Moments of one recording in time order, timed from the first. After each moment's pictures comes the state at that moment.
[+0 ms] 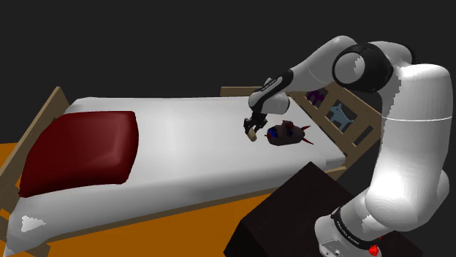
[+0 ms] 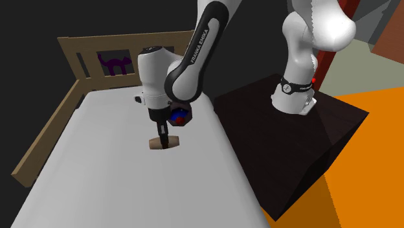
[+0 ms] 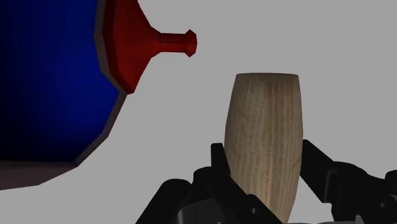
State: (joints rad) arm -0.17 0.60 -0.08 -2.04 0.31 2.66 -0.17
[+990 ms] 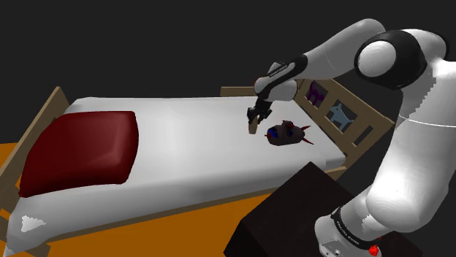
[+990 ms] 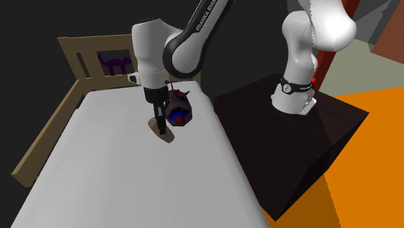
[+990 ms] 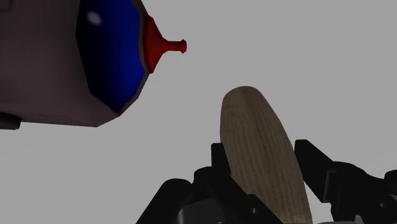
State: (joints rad) arm -0.14 0.44 -0.12 -2.07 0.26 2.53 -0.12
